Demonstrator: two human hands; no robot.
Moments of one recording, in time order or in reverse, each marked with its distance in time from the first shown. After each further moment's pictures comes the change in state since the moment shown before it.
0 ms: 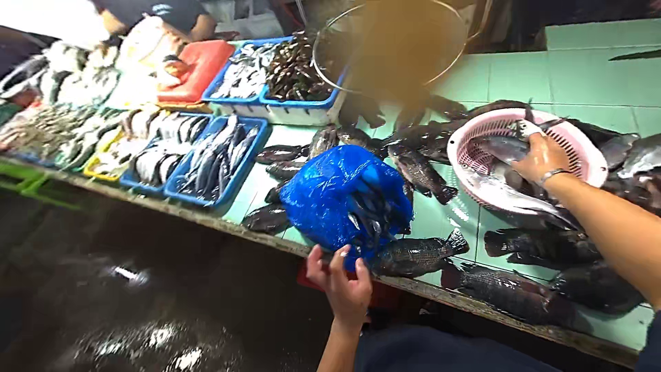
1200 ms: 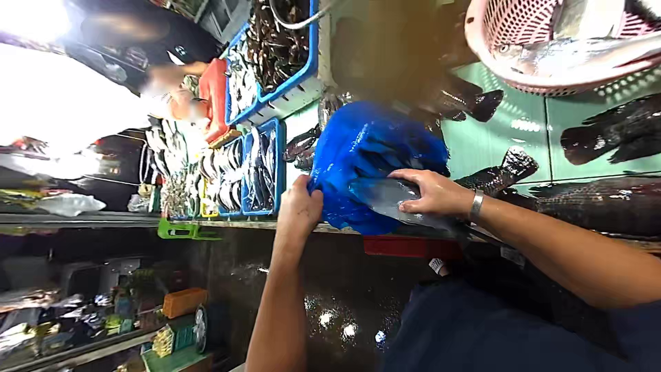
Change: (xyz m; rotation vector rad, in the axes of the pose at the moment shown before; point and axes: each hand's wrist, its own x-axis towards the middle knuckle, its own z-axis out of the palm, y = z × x) left_hand 0.211 -0.022 -0.036 0.594 -0.929 -0.246; right_hand -0.219 -0.205 0.120 1.031 -0.584 -0.624
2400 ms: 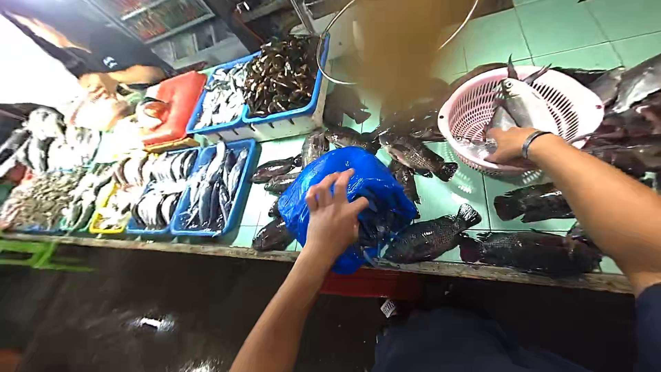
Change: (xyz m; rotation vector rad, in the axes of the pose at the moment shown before) left_hand -0.006 0.024 0.051 0.116 0.451 0.851; right_hand -0.017 0.026 -0.273 -1.004 0.218 0.804
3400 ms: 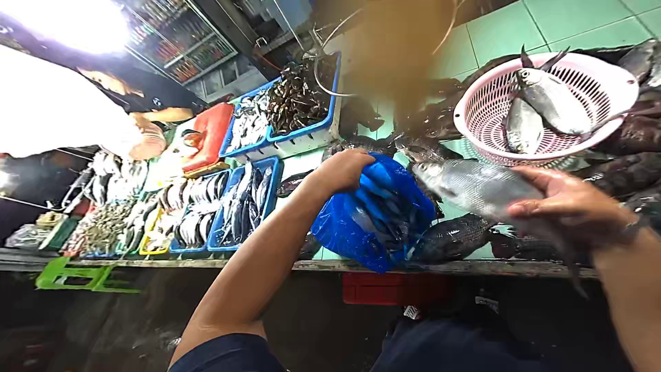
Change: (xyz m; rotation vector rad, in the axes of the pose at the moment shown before) left_hand 0.116 -0.080 -0.026 -0.062 -0.568 0.285; right_hand -0.227 -0.084 0.030 1.349 -0.134 -0.418
